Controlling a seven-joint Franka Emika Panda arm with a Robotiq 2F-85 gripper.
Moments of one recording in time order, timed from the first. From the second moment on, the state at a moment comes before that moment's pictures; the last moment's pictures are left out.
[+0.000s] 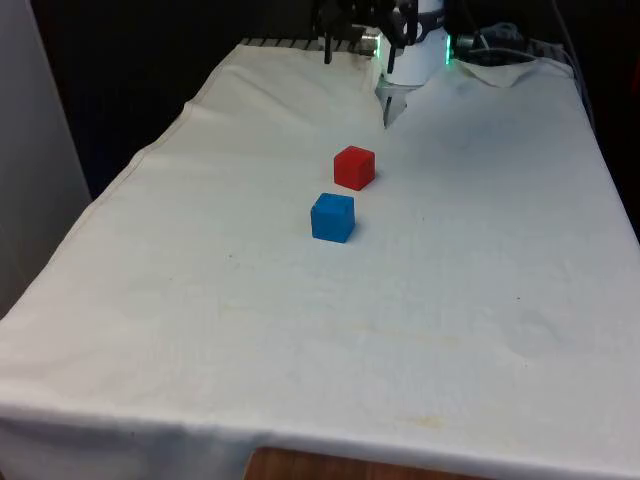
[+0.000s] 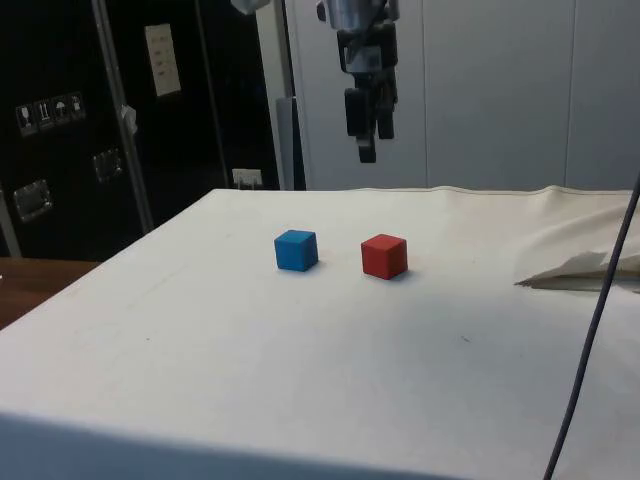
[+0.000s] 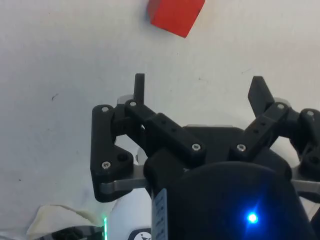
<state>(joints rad) 0.04 -0.20 -0.14 -2.55 -0.21 2.36 0.10</state>
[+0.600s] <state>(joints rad) 0.03 -0.20 -0.17 -2.63 -0.21 2.43 0.13</state>
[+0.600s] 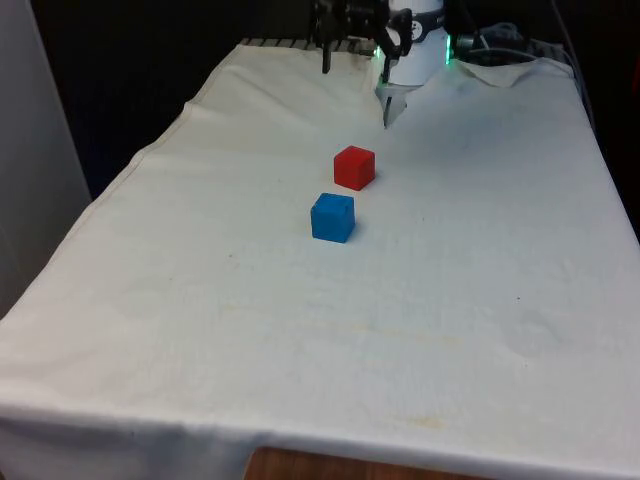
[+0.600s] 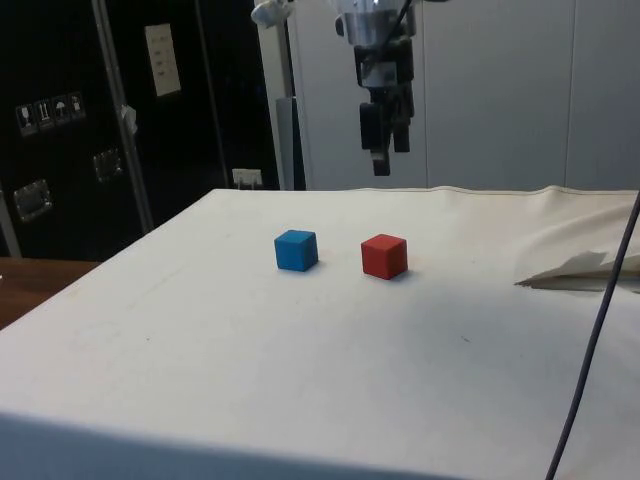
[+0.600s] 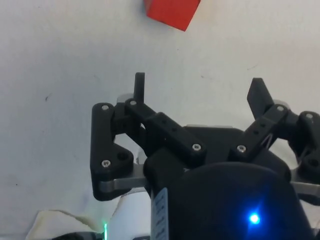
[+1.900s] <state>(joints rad) 0.03 0.08 -0.16 -2.59 0.00 2.68 0.20</state>
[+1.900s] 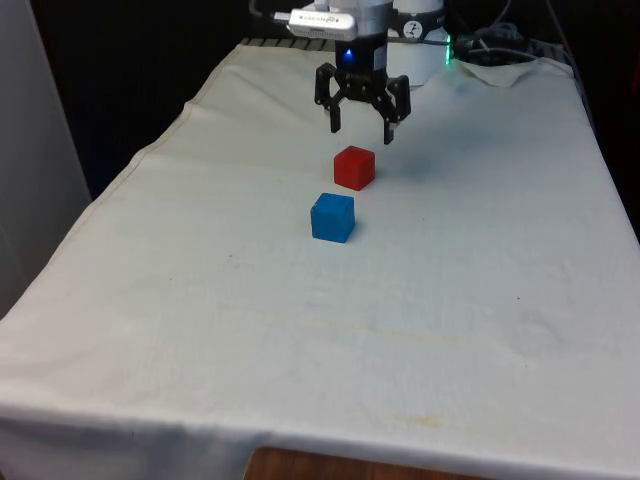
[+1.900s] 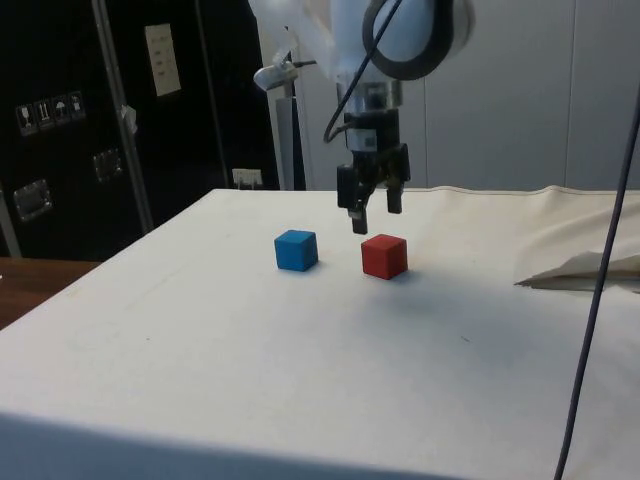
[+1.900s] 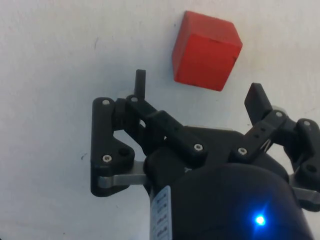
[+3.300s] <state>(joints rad) 0.03 0.25 -0.16 -2.58 0.09 2.83 0.21</state>
